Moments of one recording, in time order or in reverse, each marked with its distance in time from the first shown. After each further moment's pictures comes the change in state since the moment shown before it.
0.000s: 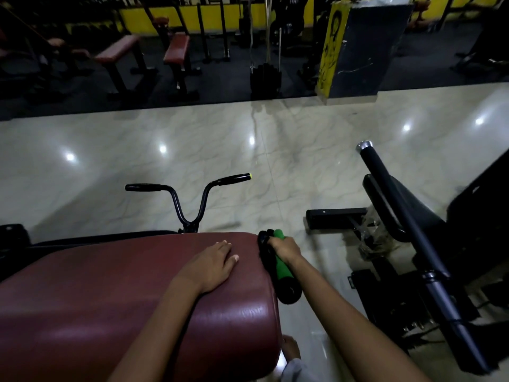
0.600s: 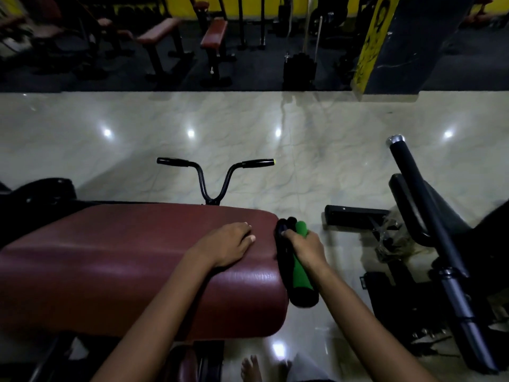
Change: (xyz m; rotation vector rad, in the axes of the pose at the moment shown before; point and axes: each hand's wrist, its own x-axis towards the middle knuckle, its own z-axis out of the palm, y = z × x) left_hand -0.034 0.010 0.001 -0.014 0.061 0.044; right_hand -0.059 0.026 -0.003 0.059 0.081 -0.150
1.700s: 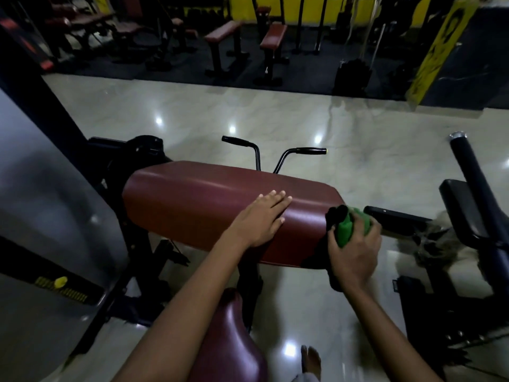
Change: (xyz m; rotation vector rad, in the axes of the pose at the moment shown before) left_hand -0.138 -0.023 0.023 0.132 0.280 0.070; right_hand -0.117 0.068 0.041 -0.441 0.587 -0.738
